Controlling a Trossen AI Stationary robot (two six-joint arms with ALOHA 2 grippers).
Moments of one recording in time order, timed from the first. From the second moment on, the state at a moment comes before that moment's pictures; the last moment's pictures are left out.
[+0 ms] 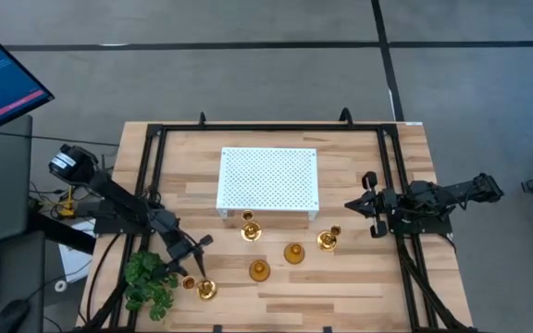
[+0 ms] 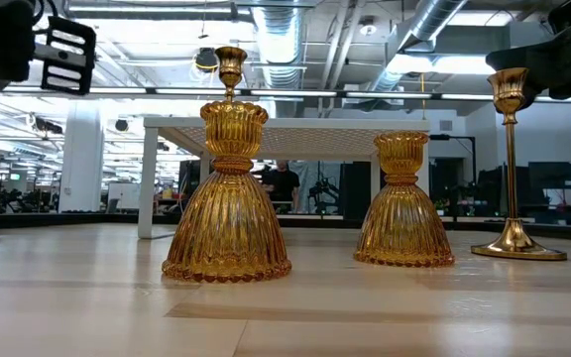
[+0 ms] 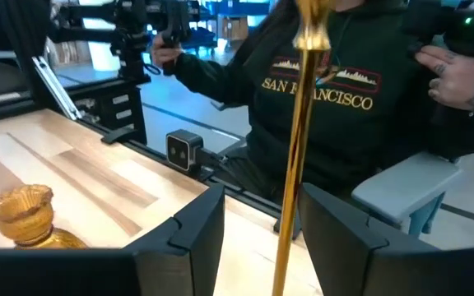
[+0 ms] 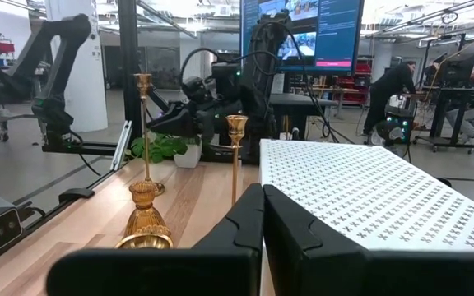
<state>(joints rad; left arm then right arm) -0.51 1.13 0.14 1.03 0.45 0.11 0.25 0.01 0.00 0.08 0.18 -0.05</state>
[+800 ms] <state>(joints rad) -0.58 1.28 0.23 1.03 0.45 0.11 0.25 0.01 0.00 0.06 0.18 -0.05</state>
